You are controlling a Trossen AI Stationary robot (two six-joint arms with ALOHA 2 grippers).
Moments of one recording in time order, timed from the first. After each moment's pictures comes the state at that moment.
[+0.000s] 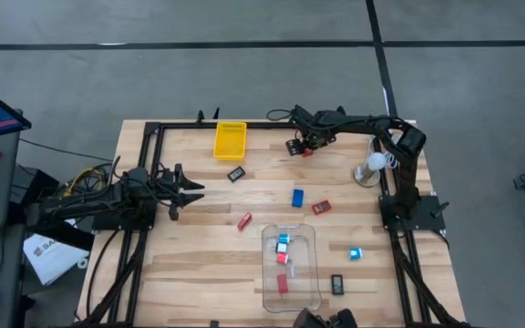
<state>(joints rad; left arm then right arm) 0.25 0.17 0.01 0.07 0.18 -0.16 -0.64 1.95 1.29 -0.65 0.11 0.54</state>
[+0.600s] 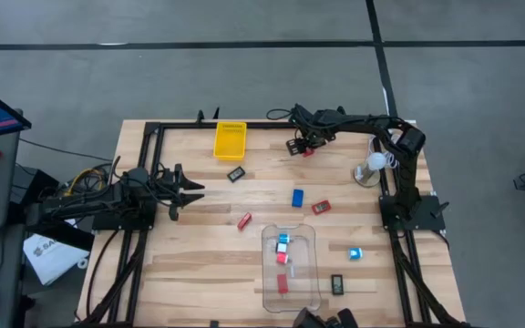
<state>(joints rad) 0.25 0.17 0.01 0.07 0.18 -0.16 -0.64 1.99 1.29 -0.66 0.11 0.50</state>
